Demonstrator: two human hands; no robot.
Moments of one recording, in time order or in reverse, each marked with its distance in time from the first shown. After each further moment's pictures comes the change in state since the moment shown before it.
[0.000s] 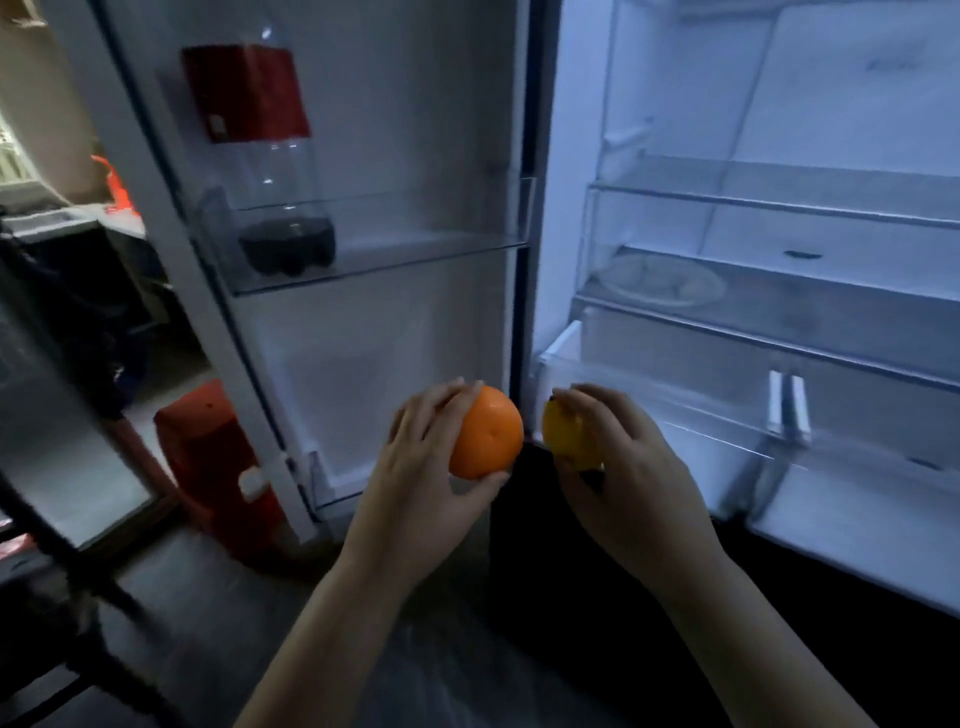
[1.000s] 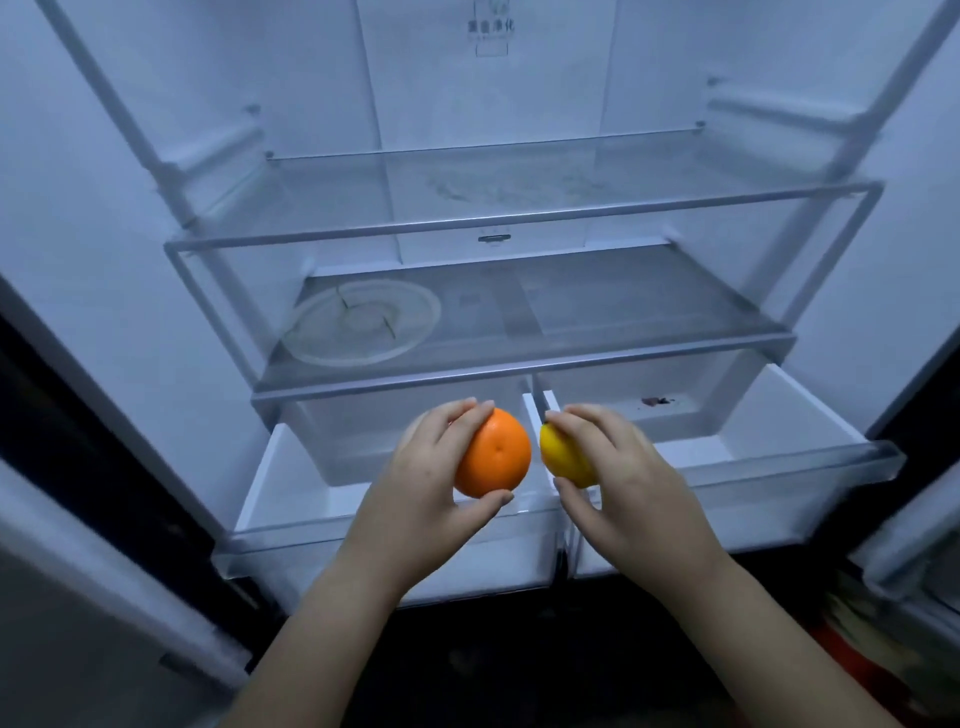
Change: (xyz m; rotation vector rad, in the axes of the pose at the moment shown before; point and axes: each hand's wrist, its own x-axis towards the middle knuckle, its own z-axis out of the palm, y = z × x) left_hand 0.216 0.083 0.267 -0.418 -0.506 0.501; right_hand 0.022 0.245 -0.058 -0.365 0.104 0.458
